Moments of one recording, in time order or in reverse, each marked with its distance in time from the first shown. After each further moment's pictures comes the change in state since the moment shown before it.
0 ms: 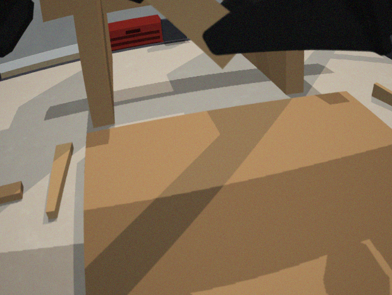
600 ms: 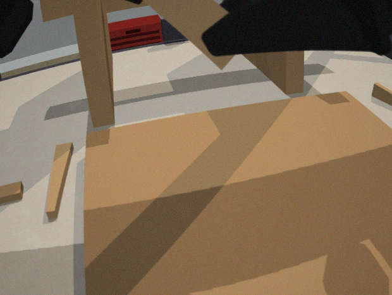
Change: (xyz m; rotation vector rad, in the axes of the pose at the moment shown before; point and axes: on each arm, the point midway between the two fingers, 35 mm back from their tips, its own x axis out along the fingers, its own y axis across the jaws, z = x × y) left arm 0.000 0.000 0.000 0.000 0.000 0.001; right arm 0.000 0.001 0.000 0.000 0.002 0.002
